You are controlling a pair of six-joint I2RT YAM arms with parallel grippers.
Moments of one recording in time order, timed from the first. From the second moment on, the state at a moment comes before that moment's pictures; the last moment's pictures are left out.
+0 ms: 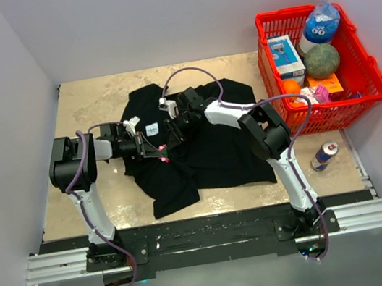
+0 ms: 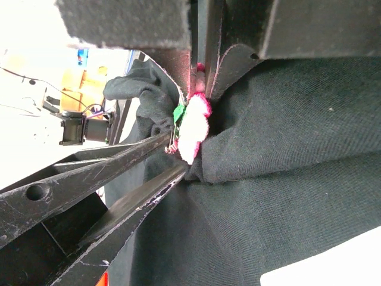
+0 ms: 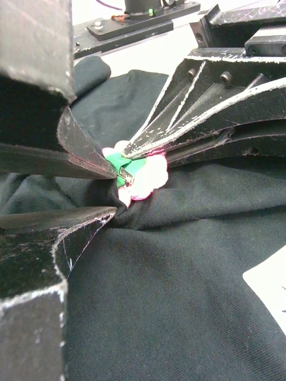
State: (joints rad) left arm -0.03 2.06 0.96 0.06 1.11 -0.31; right arm 0.61 2.33 1.73 -0.32 -0.74 0.12
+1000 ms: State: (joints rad) left arm -0.03 2.07 0.97 0.05 1.12 -0.31; right arm 0.66 2.35 1.83 -0.46 -0.57 0.11
